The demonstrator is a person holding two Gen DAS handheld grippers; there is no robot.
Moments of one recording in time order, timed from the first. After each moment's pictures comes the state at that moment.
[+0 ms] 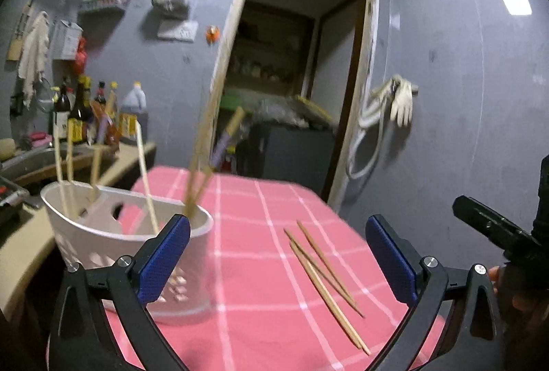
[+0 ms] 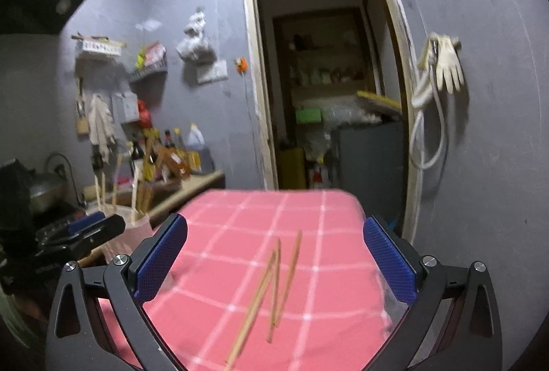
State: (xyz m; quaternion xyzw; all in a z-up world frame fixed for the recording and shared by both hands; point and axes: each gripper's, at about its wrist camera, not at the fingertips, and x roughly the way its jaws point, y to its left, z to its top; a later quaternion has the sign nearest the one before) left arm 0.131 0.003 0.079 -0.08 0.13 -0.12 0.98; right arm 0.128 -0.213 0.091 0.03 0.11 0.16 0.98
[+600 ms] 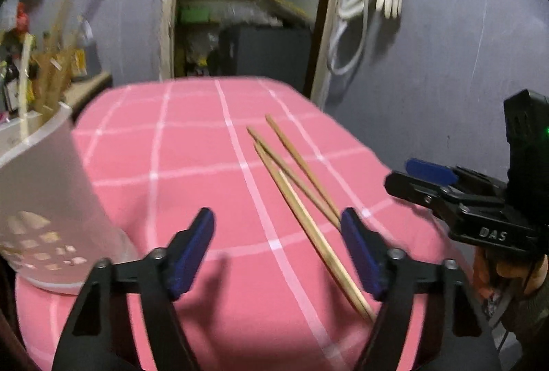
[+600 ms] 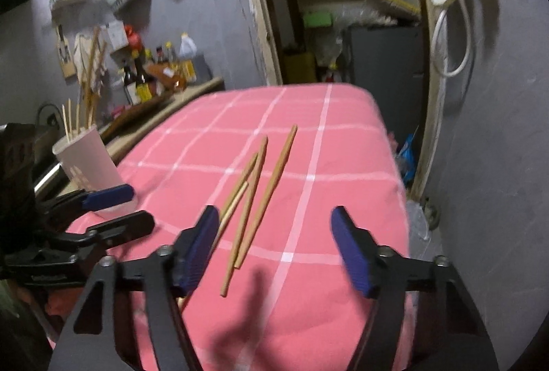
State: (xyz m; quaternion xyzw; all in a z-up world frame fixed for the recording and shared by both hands) left arm 0.218 -0.072 0.010 -0.01 0.33 -0.18 0.93; right arm 0.214 -0.226 0.009 0.02 0.31 0.20 0.93
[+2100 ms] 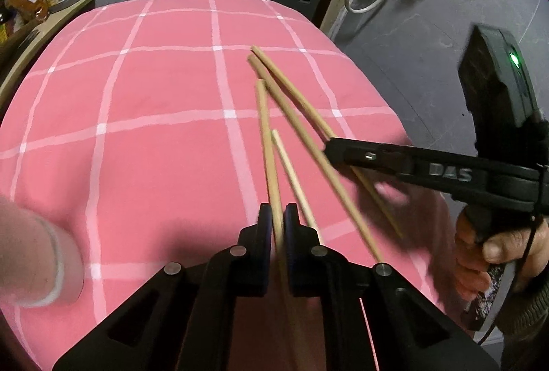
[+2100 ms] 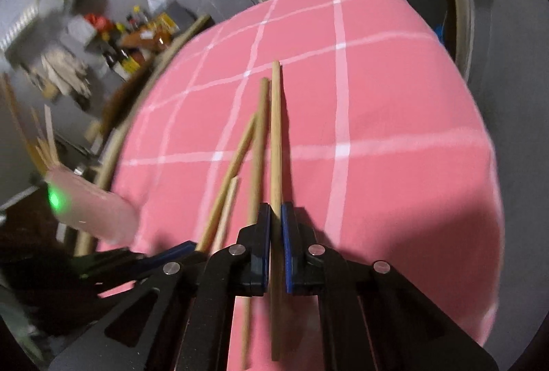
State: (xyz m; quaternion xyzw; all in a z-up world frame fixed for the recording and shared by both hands) left arm 0.282 -0.078 -0.023 -0.05 0.48 -0.18 0.86; right arm 0.310 -0.218 -0.025 0.15 0.50 0.24 0.82
